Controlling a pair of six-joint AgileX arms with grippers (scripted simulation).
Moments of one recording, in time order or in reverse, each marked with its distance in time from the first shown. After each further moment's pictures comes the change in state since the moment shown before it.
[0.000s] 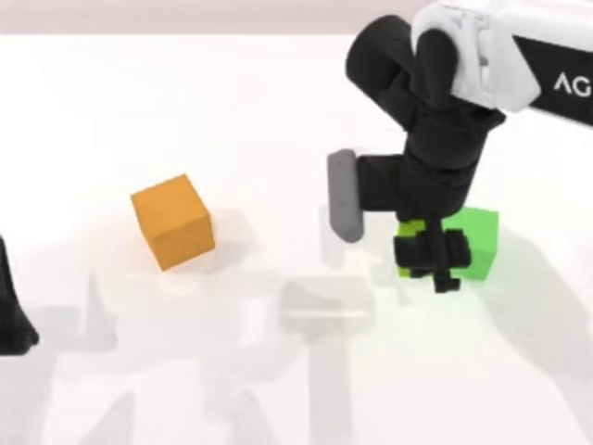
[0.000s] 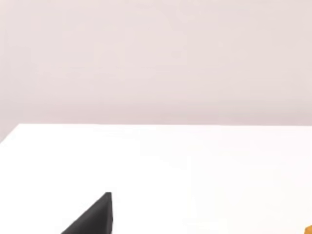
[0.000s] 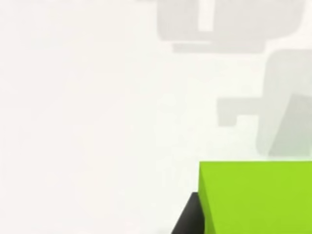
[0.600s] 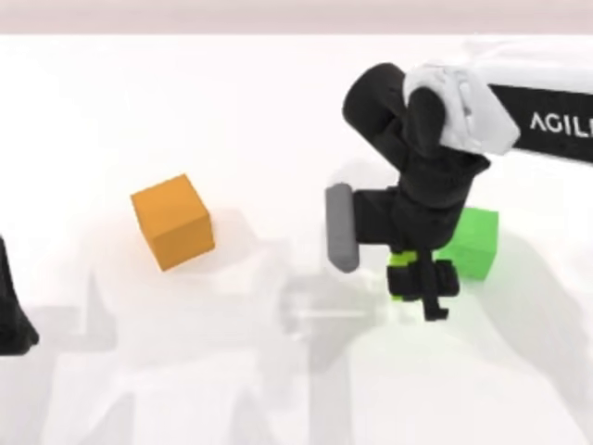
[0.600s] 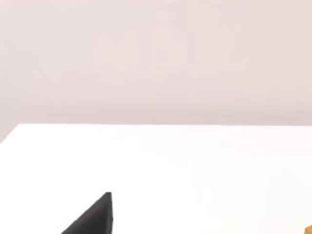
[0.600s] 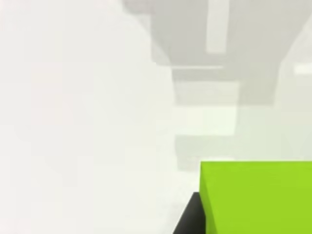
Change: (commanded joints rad) left arm 0.000 0.000 0.000 0.000 0.000 0.000; right arm -0.002 0.048 -0.131 0.181 -0.001 0.004
